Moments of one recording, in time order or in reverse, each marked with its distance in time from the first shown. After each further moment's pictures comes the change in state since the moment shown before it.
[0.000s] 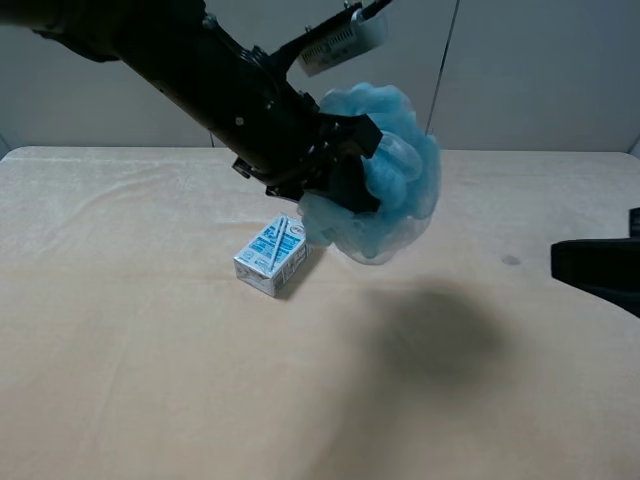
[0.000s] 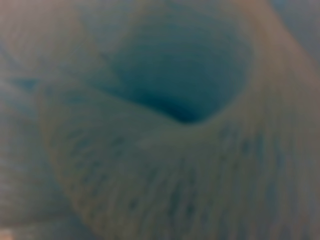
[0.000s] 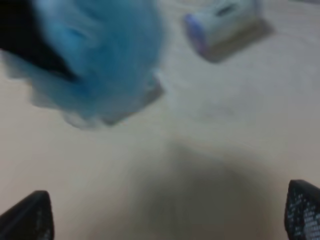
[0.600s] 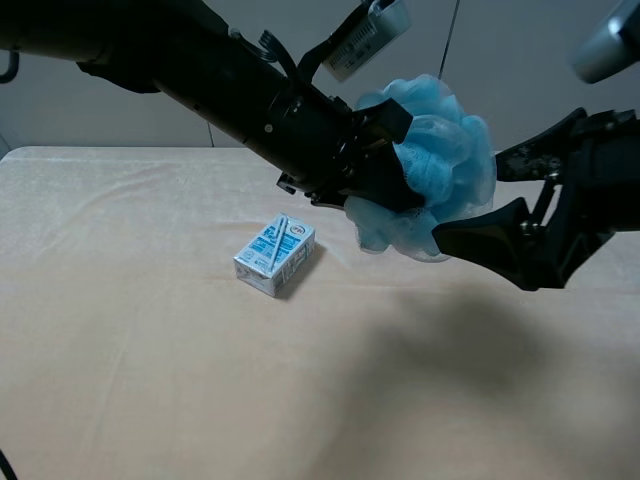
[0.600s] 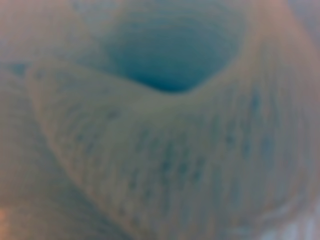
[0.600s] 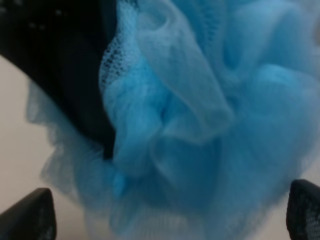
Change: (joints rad) left arm -0.001 0.056 0.000 -0.284 0.045 0.202; right arm 0.316 0.422 -0.076 -0.015 -0.350 -0.309
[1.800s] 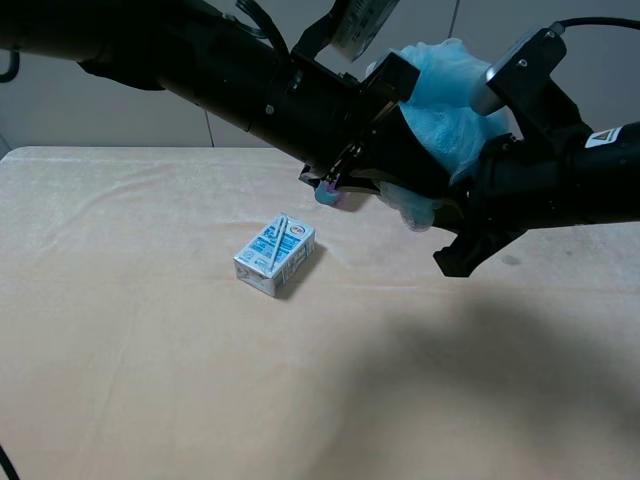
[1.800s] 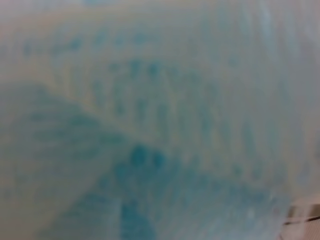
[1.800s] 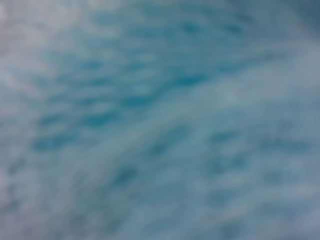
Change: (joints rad) left arm 0.006 0.003 0.000 -0.184 0.120 0.135; right arm 0.066 0.210 0.000 0.074 -0.215 -0.088
